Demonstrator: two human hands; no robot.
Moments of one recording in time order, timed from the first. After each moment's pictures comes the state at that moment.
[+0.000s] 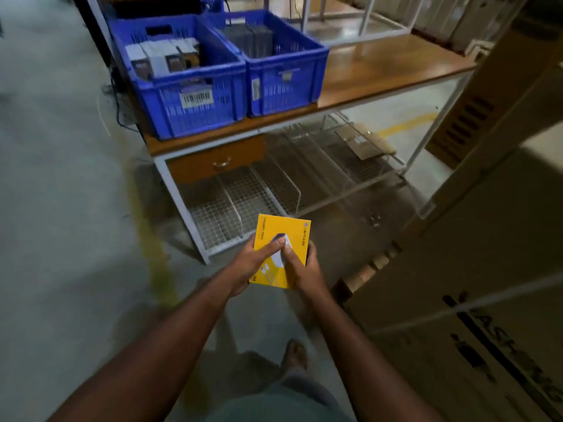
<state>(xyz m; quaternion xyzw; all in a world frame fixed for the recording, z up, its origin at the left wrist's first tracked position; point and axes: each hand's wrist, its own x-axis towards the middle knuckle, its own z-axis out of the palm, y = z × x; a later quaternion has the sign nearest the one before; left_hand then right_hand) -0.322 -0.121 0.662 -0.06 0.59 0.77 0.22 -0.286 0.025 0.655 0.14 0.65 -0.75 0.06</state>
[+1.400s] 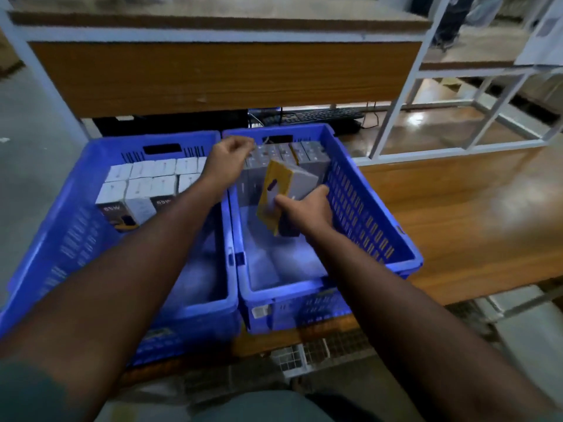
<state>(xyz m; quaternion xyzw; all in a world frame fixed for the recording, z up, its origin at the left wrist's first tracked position) -1.110 -0.236 0.846 -0.11 0.77 0.60 -0.17 -1.081 -0.042 0.816 0.04 0.86 -0.50 0.04</state>
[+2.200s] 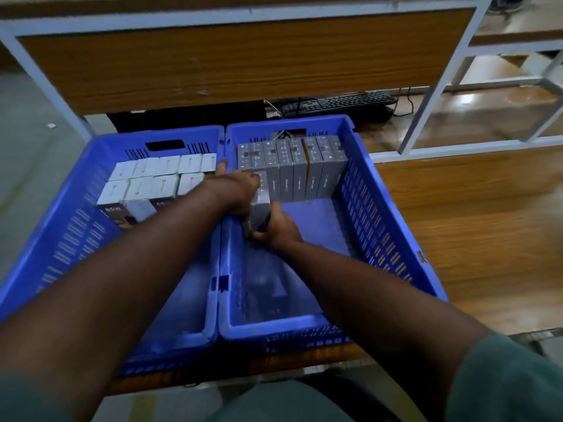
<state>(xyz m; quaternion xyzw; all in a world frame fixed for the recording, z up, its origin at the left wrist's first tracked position) -1.140 -0.224 0.823 -0.03 0.98 -0.11 0.18 -1.137 -0.090 0.719 -0.17 0.89 -0.39 0.19</state>
